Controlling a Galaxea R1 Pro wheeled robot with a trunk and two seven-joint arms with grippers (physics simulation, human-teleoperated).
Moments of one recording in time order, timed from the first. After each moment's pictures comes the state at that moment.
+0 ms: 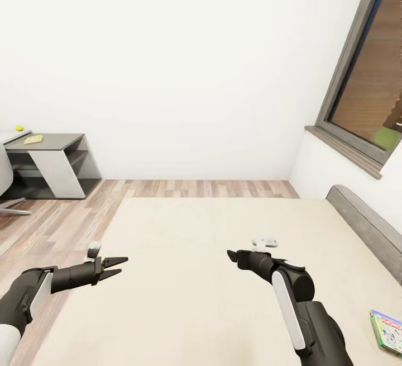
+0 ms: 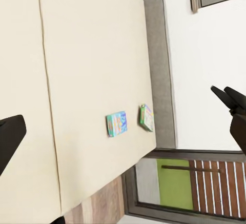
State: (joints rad) left arm -0.59 0.33 0.26 -0.71 0.10 0.90 -1.27; right arm -0.33 0.11 0.04 -1.56 -0.17 0.89 0.04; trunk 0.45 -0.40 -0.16
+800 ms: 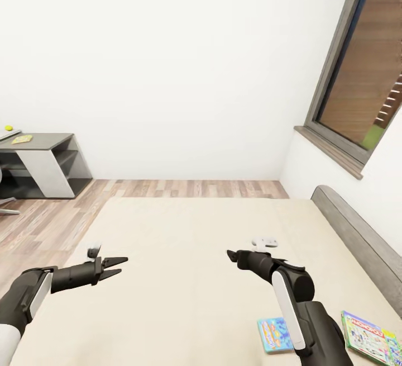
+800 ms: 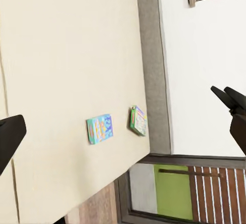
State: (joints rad) left arm -0.59 0.33 0.26 -0.72 0.10 0.90 -1.27; right arm -0.33 0.11 0.04 -1.56 -0.17 0.89 0.04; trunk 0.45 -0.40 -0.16
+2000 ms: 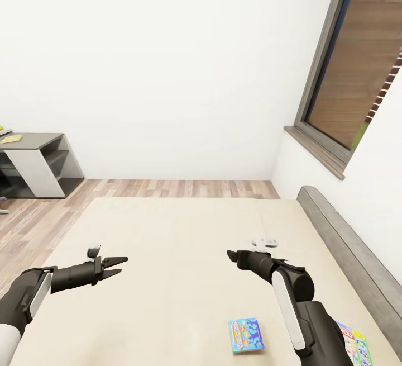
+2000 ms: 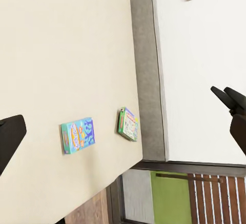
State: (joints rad) left arm -0.59 0.33 0.26 -0.72 0.10 0.90 -1.27; right arm -0.33 0.11 0.04 -1.56 -0.17 0.89 0.04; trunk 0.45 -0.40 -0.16
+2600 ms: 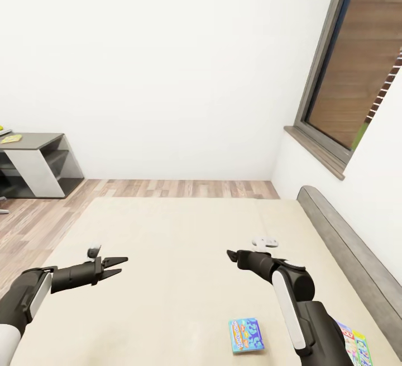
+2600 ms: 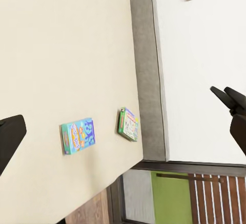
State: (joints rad) left arm -0.59 0.33 0.26 -0.72 0.10 0.89 -1.27; right arm -0.33 0.11 0.04 -1.56 -0.18 0.89 0.04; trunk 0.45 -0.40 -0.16
